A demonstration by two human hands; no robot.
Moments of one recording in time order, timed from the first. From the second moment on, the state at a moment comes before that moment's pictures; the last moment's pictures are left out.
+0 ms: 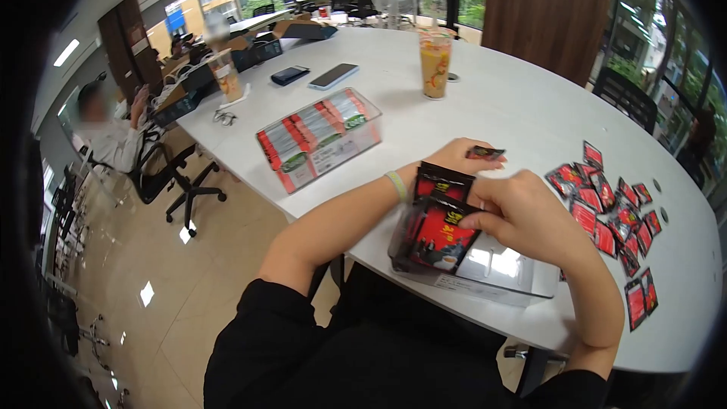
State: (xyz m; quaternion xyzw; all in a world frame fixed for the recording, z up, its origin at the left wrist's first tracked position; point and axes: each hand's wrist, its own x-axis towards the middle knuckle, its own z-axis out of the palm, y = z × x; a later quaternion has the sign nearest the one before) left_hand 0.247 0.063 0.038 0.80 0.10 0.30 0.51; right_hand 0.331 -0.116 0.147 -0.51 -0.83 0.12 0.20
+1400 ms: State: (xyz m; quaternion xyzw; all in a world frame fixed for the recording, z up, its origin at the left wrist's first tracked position) left_hand 0.261 0.071 0.018 0.77 0.08 0.33 0.53; right_hand 0.318 -0.107 0.126 -0.55 -0.80 0.19 0.15
